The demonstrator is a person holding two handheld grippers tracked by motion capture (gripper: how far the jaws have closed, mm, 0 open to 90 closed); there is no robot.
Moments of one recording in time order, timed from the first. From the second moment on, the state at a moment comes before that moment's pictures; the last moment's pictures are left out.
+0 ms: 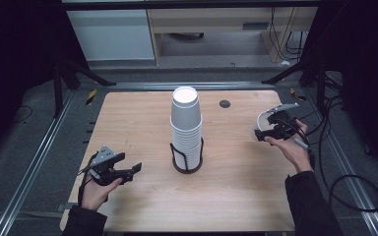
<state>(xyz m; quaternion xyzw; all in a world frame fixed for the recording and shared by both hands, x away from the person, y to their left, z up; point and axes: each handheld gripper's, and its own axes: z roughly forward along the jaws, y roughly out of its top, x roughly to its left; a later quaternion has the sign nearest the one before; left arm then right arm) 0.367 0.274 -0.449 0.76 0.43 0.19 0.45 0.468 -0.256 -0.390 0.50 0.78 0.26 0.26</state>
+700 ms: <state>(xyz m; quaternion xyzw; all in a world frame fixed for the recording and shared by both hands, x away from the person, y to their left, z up) 0.367 0.271 -0.451 0.77 0.42 0.19 0.44 0.484 -0.260 -0.418 0.51 0.81 0.20 0.22</state>
